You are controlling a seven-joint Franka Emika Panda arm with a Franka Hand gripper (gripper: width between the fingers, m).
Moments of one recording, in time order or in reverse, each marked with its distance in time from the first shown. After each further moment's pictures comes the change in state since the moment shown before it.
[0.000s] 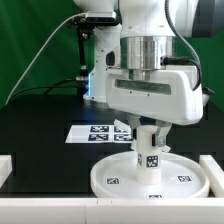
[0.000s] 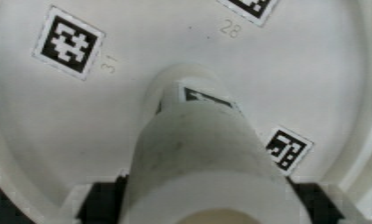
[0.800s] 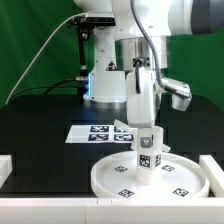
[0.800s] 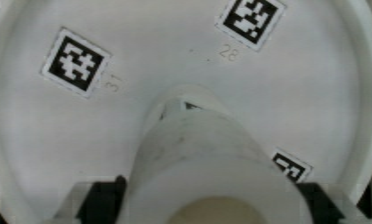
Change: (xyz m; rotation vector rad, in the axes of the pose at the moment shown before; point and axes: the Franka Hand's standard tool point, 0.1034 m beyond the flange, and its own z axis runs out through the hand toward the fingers) arm -0.003 0.002 0.001 0.018 -0.057 0.717
